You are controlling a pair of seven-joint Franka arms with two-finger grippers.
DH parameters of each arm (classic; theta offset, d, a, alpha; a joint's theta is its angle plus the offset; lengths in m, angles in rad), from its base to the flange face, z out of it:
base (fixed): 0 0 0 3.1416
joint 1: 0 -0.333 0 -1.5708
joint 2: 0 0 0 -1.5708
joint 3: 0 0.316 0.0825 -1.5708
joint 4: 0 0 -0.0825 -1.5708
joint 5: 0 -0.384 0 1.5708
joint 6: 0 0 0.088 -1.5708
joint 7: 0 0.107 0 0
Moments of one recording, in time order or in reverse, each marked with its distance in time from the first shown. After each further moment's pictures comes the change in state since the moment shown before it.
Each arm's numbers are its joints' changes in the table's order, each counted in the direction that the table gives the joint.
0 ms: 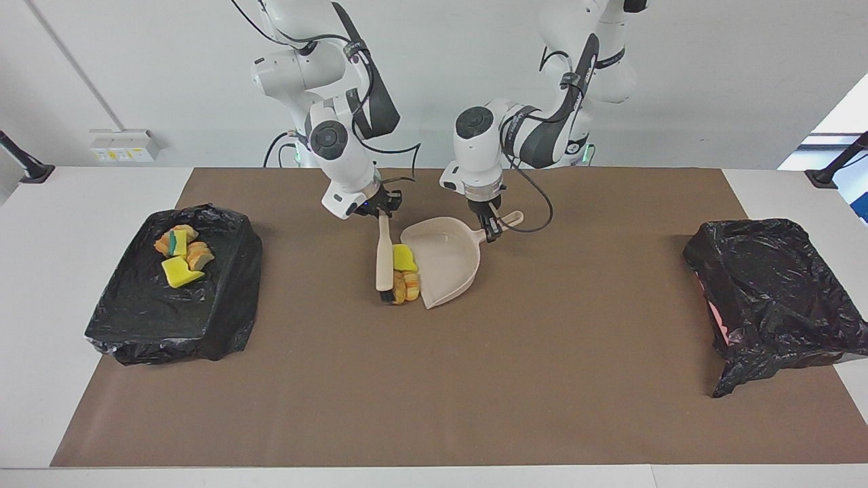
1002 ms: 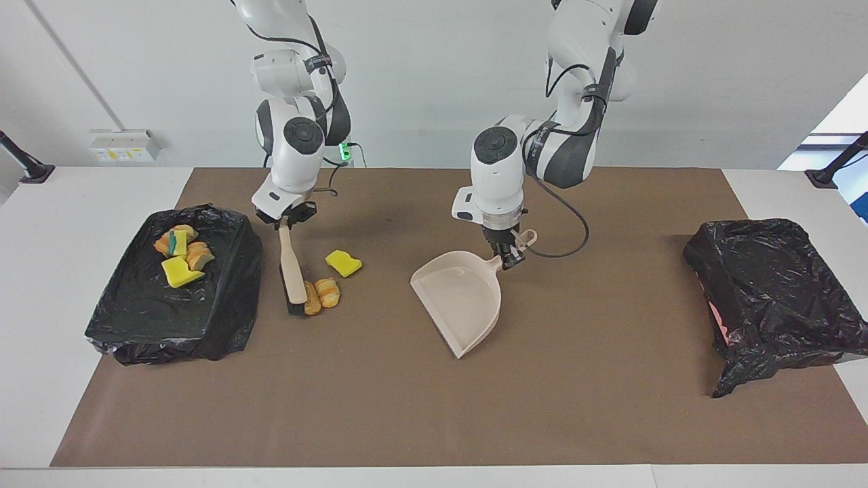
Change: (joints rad) left arm -0.094 -0.139 -0.001 -0.288 -0.001 0.155 0.000; right arm 0.222 0.067 -0.010 0.112 0.828 0.011 -0.008
